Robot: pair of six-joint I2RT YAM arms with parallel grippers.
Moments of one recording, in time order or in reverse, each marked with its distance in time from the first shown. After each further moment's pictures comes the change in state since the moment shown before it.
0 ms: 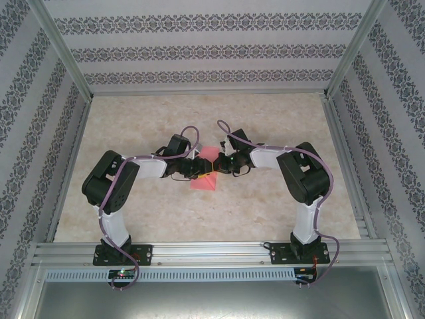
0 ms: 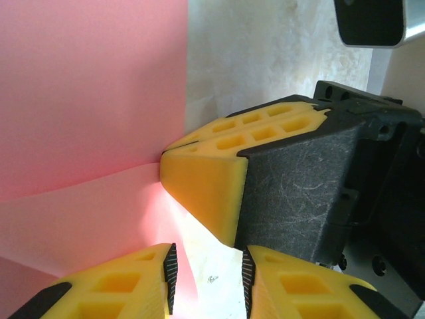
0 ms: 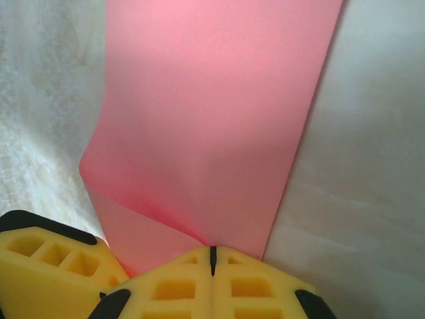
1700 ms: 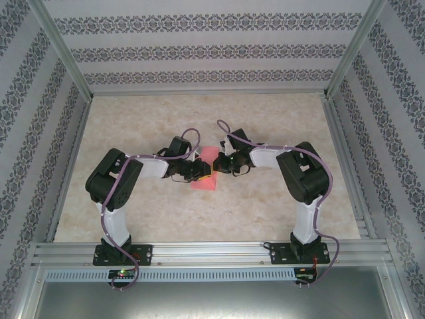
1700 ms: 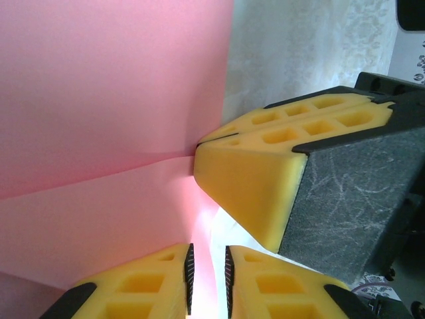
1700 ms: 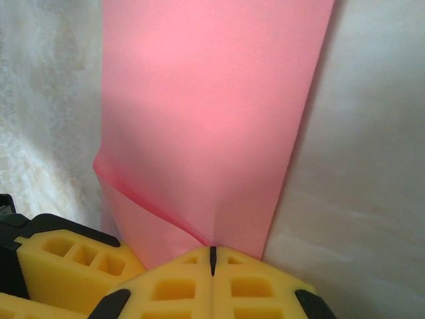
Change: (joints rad) left arm 0.000 0.041 0.002 0.000 0.000 0.000; right arm -0.006 0.009 0.006 0.001 0.004 -0.007
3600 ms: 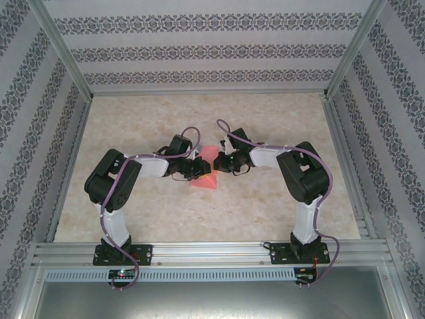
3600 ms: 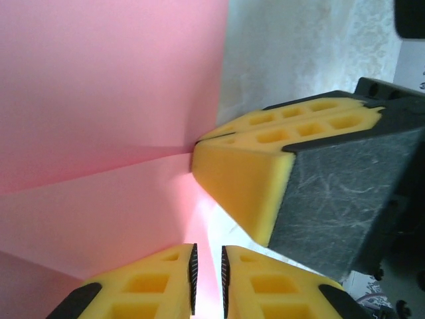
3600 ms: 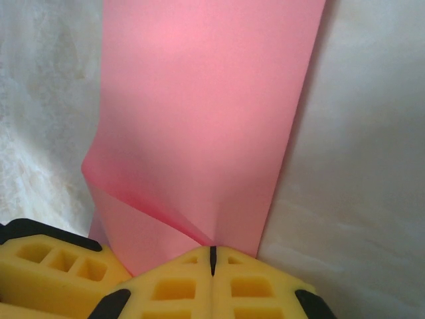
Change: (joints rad) left arm -0.005 -0.014 0.023 -0.049 -0.040 0.001; right arm 0.000 0.001 0.008 -0.002 0.018 -0.018
